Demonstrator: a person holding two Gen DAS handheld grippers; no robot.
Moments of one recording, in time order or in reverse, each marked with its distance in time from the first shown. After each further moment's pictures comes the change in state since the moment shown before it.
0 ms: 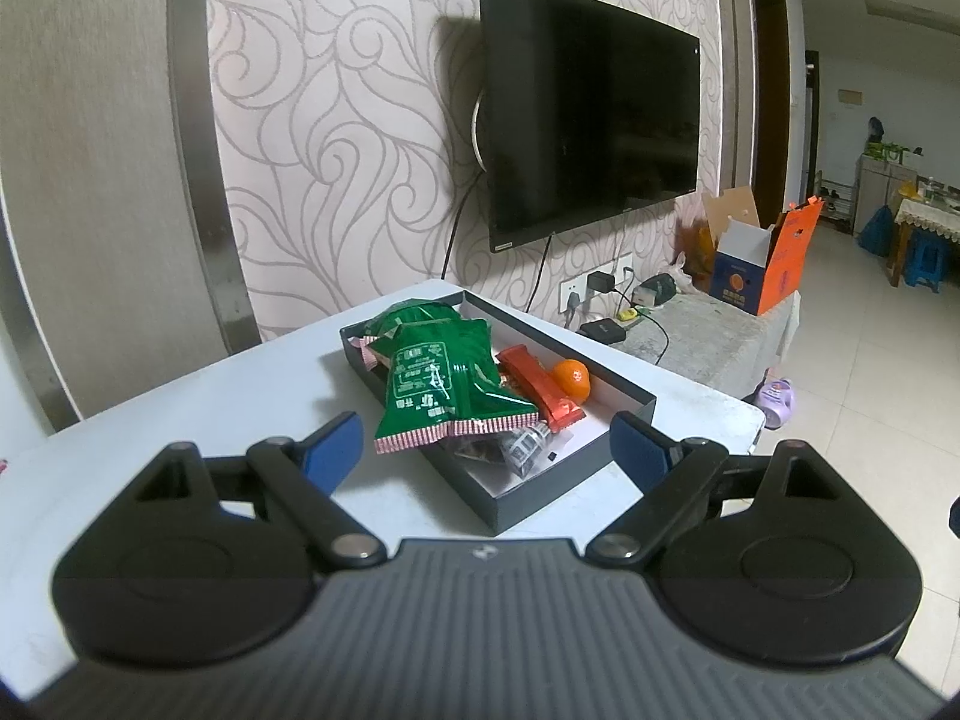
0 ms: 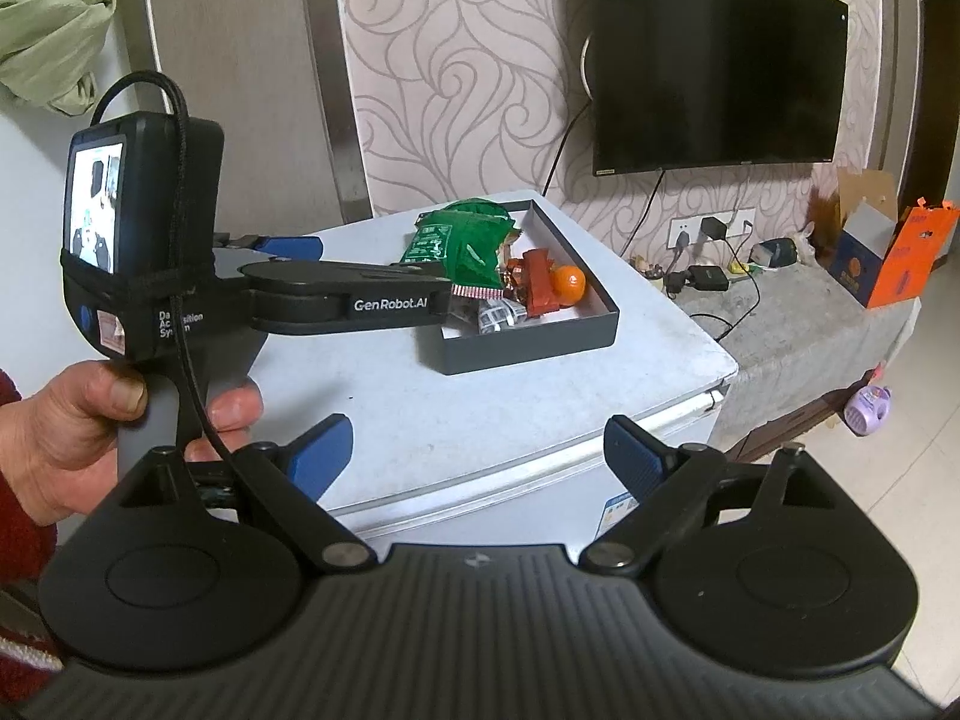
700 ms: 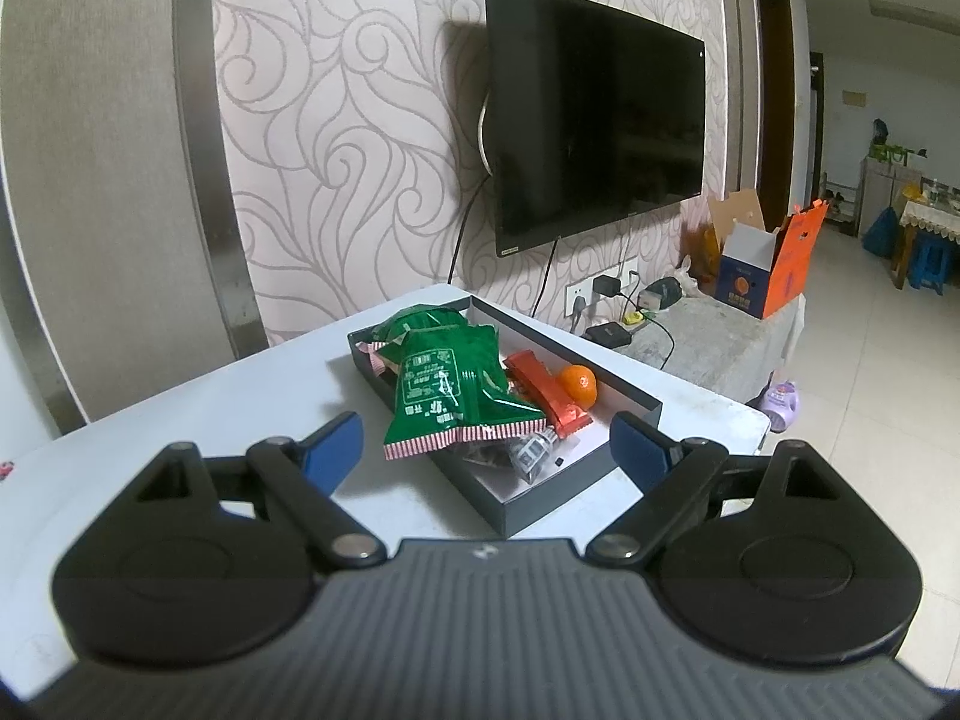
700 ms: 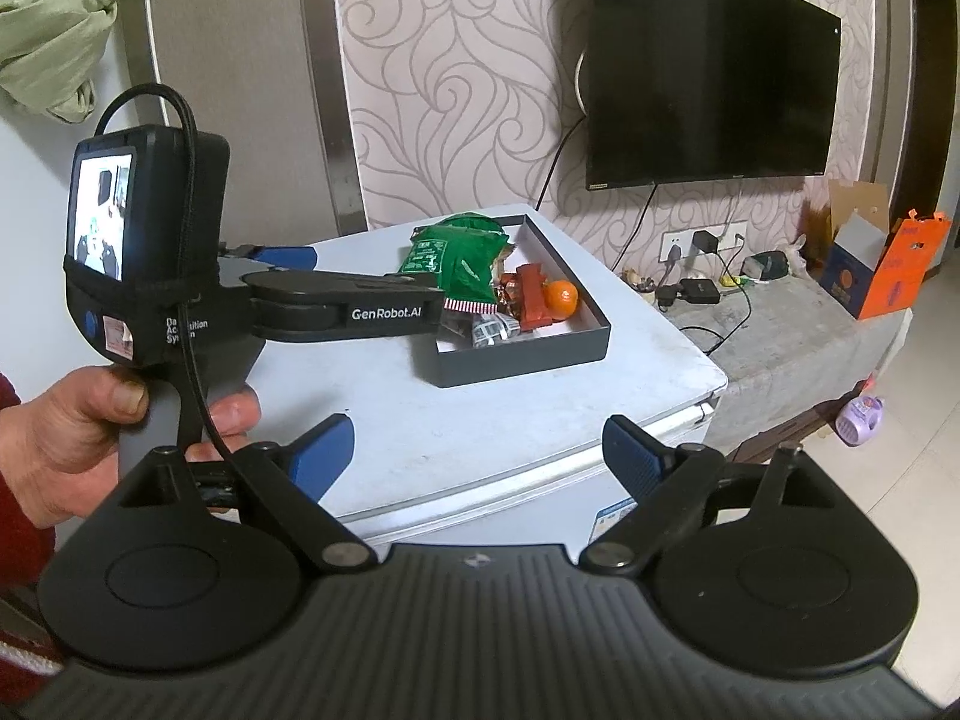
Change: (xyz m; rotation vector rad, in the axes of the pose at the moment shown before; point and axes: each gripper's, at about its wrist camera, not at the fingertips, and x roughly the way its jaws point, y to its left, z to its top) left arm -0.002 0.003 0.003 -0.003 -0.004 0.012; right arm -0.010 0.002 0.002 -0.012 -0.025 -0.016
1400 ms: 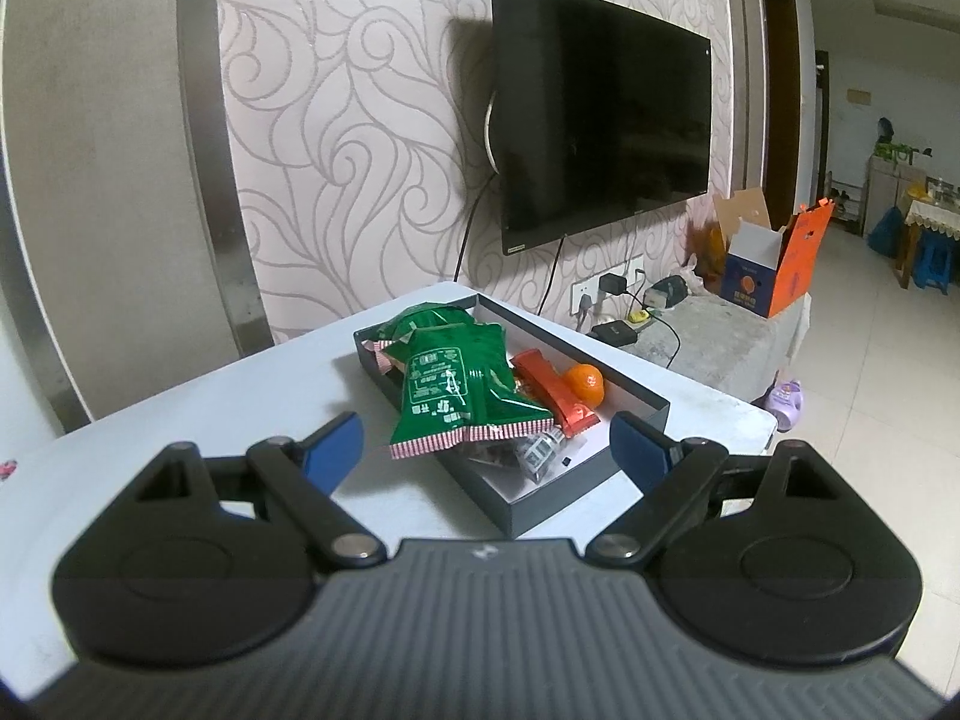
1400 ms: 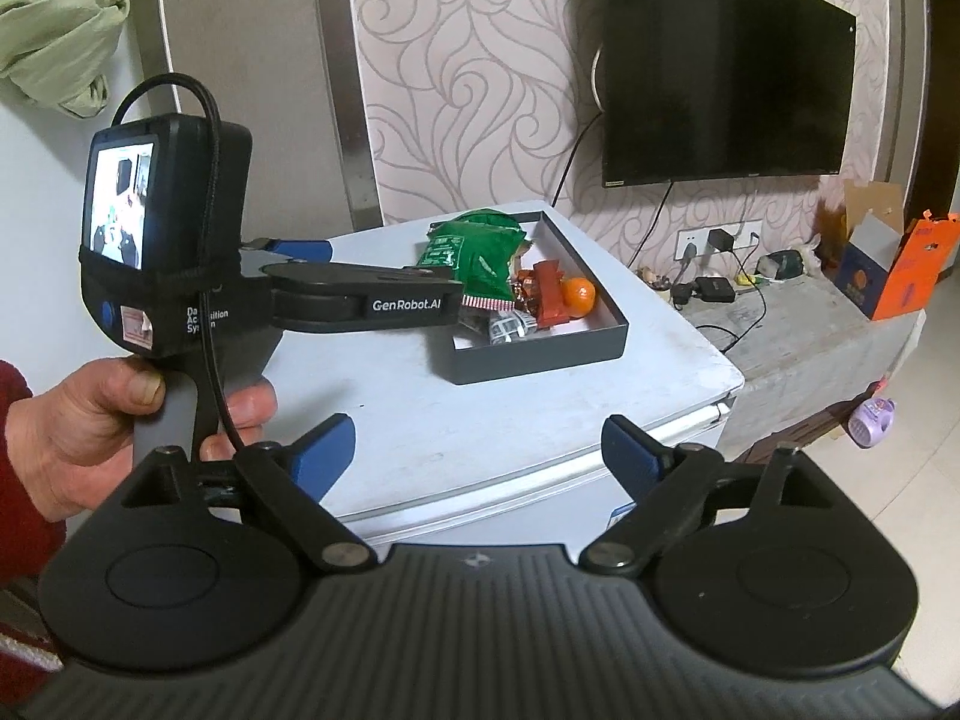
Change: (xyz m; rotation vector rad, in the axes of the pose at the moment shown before) left arm 0.000 0.001 0.000 -0.002 0.005 0.009; right arm 0.004 0.001 0.002 -0.005 0.010 0.032
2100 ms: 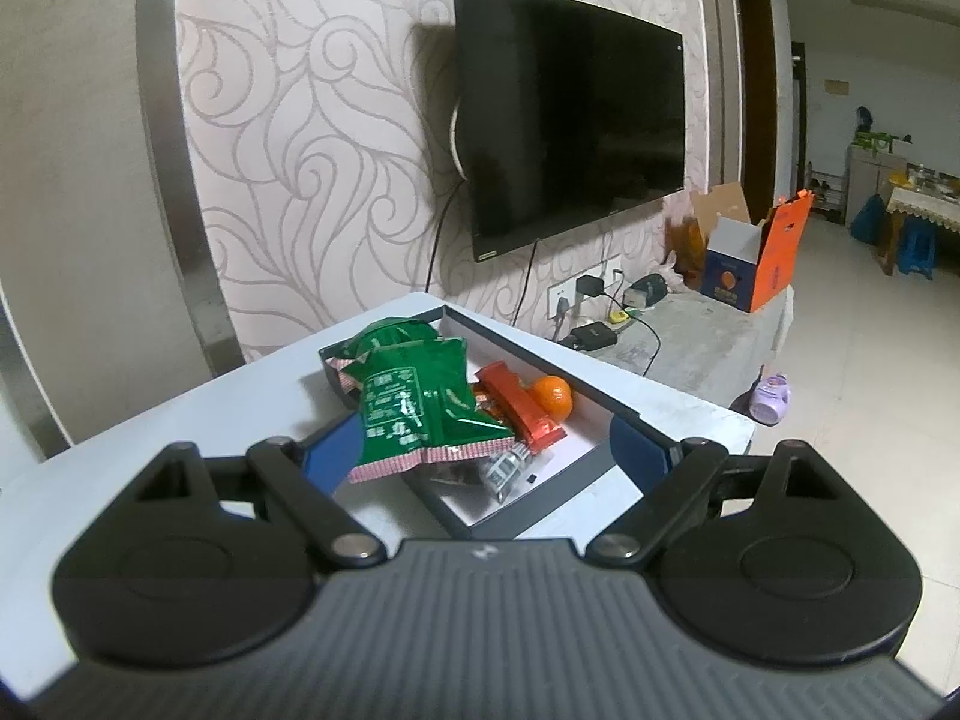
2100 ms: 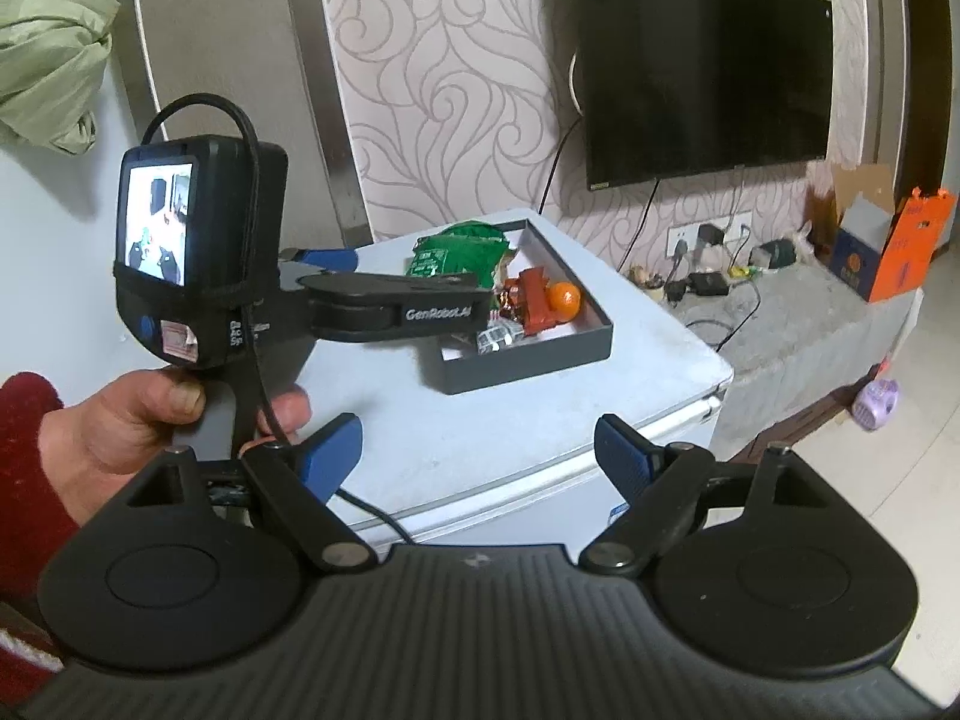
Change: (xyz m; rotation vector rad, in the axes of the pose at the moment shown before) left arm 0.014 -0.018 0.009 0.038 -0.006 -0.027; right arm -0.014 -0.017 0.000 0.049 -0.025 0.000
